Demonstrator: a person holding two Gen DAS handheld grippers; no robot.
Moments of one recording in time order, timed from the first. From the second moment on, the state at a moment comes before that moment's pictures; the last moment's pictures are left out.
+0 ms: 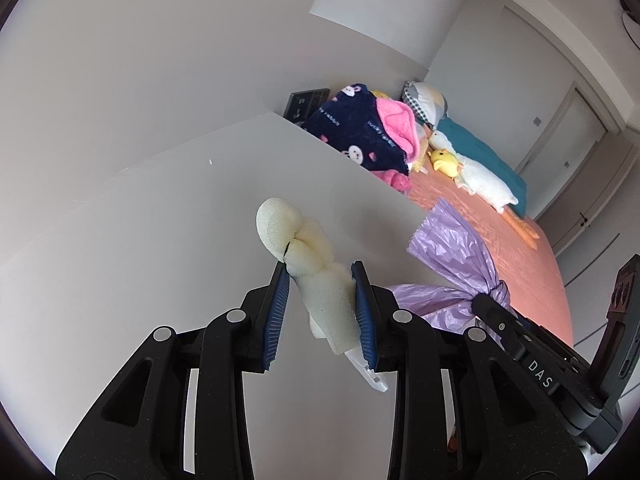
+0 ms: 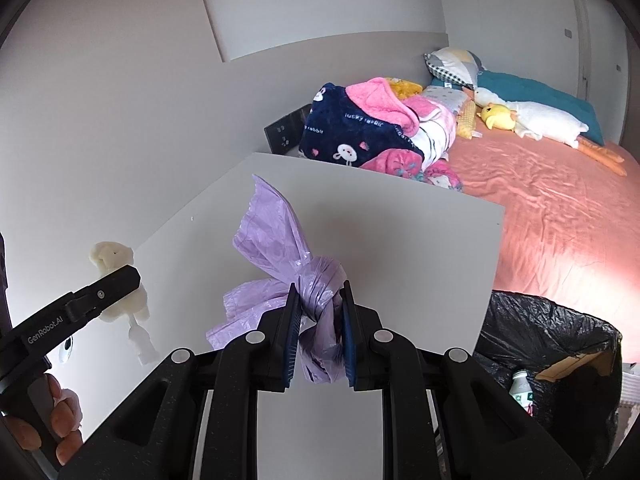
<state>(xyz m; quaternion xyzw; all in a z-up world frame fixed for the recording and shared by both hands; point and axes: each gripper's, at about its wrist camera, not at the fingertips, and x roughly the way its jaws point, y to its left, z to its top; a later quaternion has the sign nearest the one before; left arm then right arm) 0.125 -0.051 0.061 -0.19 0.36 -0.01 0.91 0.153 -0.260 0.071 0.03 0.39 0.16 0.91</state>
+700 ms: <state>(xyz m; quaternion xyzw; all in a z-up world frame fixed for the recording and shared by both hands) 0.127 -0.136 0.068 -0.16 0.38 -0.09 0.91 0.116 -0.349 0.086 0.07 0.37 0.09 0.92</state>
